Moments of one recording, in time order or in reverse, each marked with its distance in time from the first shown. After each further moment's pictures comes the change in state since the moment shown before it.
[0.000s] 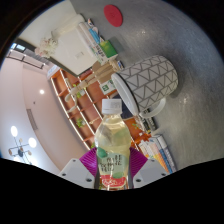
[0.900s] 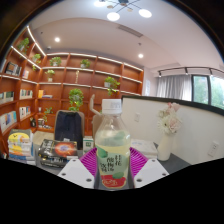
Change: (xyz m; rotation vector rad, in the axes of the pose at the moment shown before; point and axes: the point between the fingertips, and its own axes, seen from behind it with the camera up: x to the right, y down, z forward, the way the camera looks) arm -0.153 -0.153 -0.007 0.327 0.534 -2.160
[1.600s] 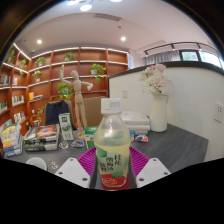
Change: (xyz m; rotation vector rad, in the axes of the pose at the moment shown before) arm 0.079 0.147 0.032 -0.119 0.041 0.178
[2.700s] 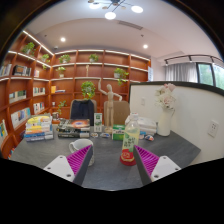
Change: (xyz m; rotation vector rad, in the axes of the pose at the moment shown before) arm -0.054 -0.014 -0.189 0.011 -0.188 -0.139
